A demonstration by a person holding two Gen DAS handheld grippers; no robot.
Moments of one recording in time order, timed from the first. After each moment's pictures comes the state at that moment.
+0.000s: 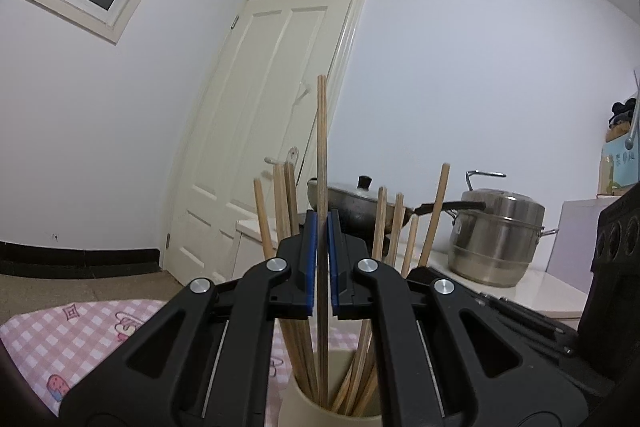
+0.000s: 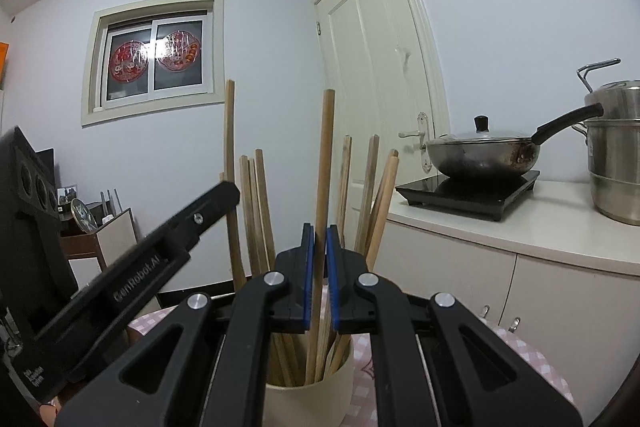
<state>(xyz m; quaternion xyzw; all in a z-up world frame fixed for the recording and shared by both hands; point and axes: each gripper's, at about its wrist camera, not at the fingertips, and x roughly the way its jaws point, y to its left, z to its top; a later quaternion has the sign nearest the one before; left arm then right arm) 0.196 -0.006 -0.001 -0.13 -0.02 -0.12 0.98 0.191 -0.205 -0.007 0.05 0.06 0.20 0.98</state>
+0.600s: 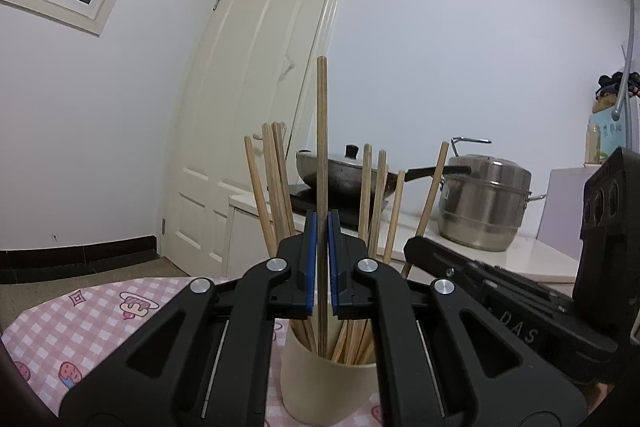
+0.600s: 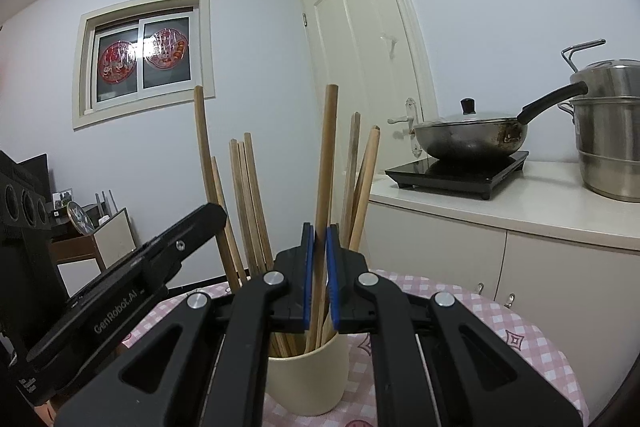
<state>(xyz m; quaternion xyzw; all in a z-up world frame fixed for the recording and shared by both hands) 0.183 -0.009 -0.012 -0.10 0.02 -0.15 0.98 0.182 -0.213 -0.017 0.07 0.08 0.19 0.98</state>
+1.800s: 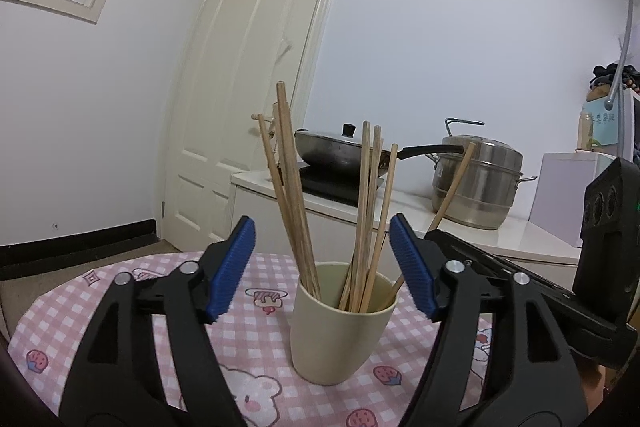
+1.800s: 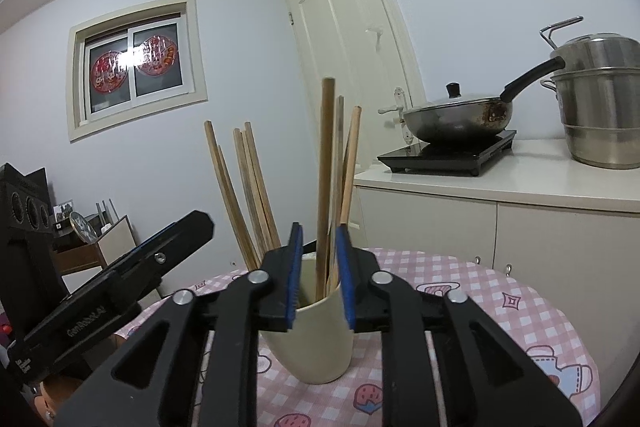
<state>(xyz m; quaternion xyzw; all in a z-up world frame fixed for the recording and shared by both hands) 0.163 0.003 -0.019 -0.09 0.05 -0.16 0.98 0.157 -0.222 -0.029 0.10 0.09 0.18 0.97</state>
